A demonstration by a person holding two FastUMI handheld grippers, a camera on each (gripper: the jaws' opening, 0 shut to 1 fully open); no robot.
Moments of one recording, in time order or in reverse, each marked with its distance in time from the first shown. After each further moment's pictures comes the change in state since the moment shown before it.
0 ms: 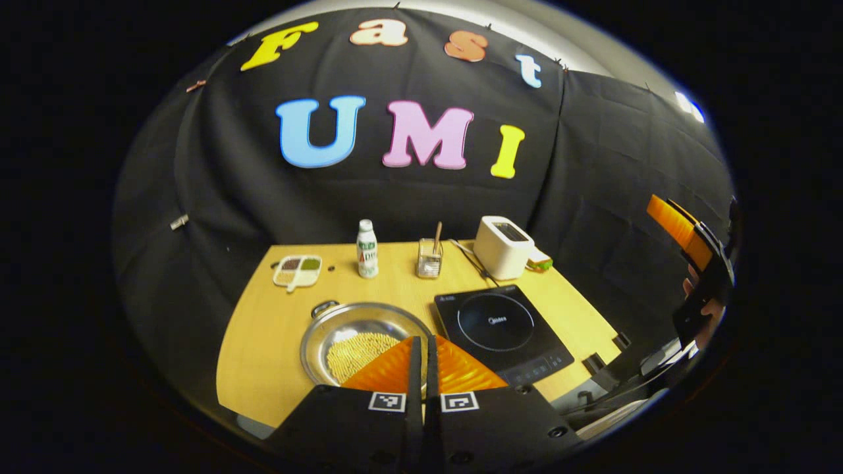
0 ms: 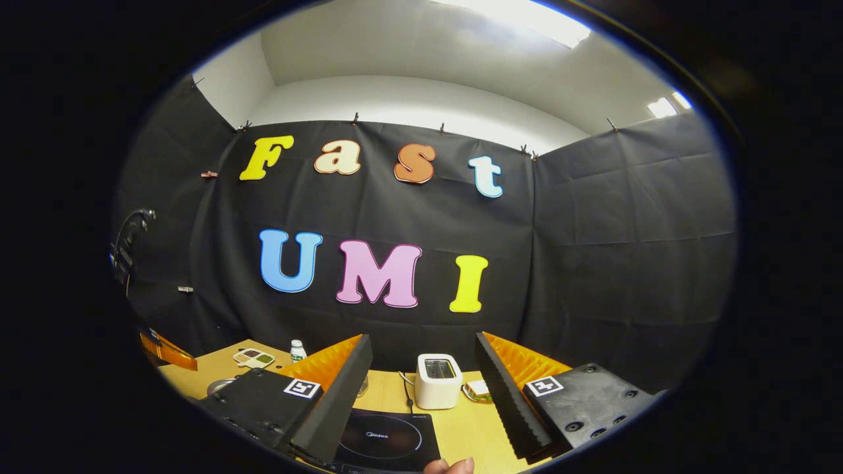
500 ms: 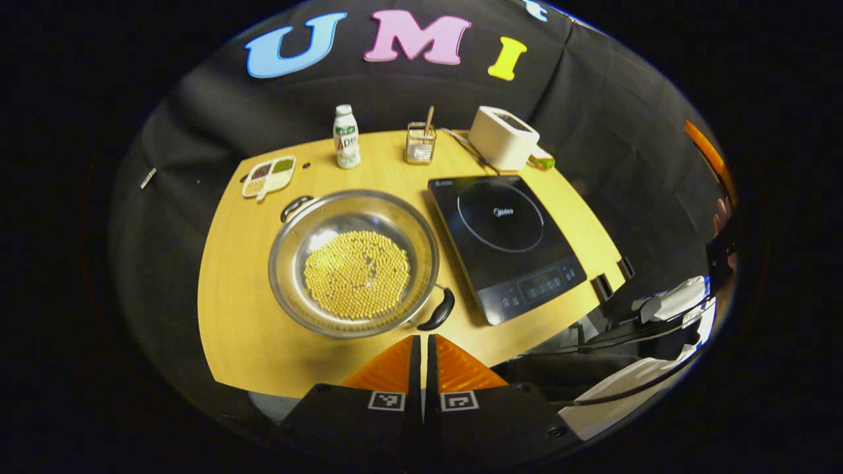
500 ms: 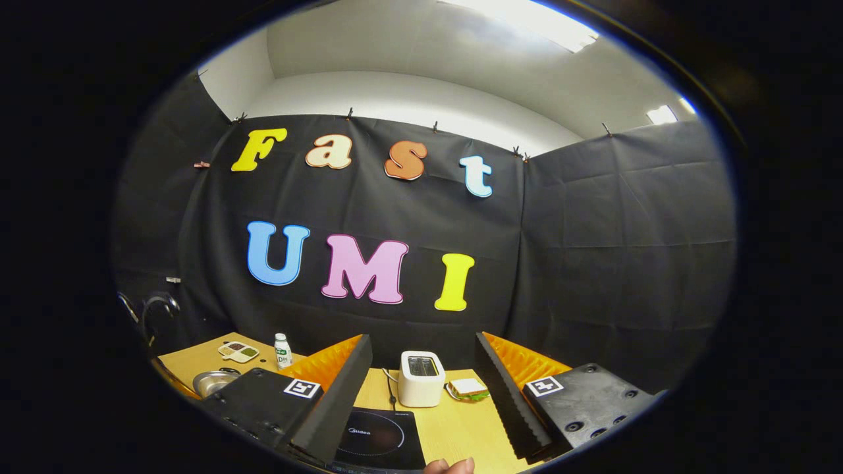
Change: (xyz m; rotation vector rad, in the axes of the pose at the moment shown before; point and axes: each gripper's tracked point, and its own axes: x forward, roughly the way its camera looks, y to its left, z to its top) left arm 0.028 0.006 -0.123 0.034 0.482 -0.057; right arm -0.002 -0.021 -0.006 -0.039 0.013 -0.051
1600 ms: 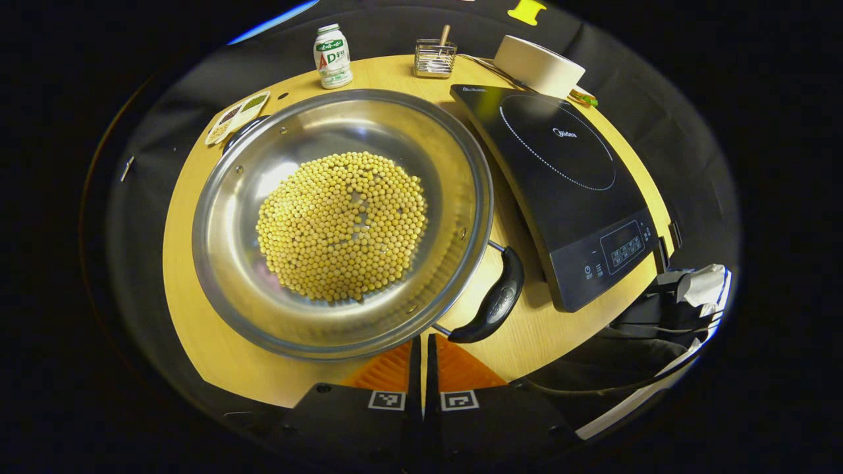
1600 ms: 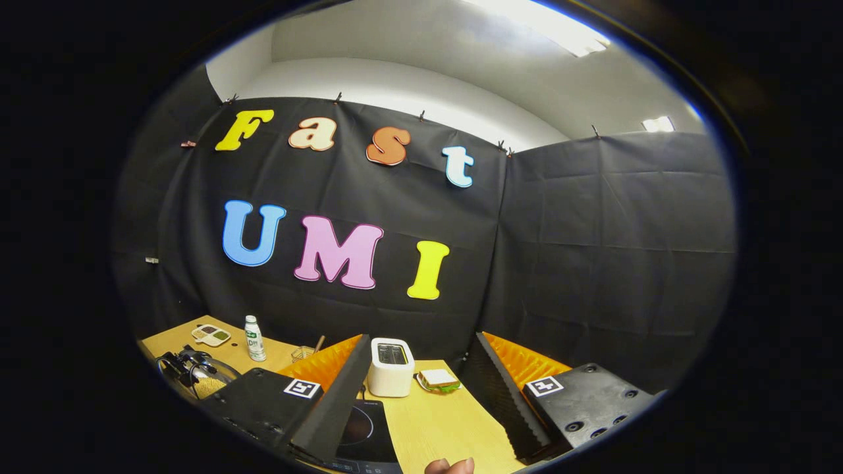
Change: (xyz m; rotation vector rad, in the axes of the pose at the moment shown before) left arm 0.126 0.026 -0.037 -0.019 0.250 0.052; right arm -0.001 -0.035 -0.020 -0.061 0.053 -0.101
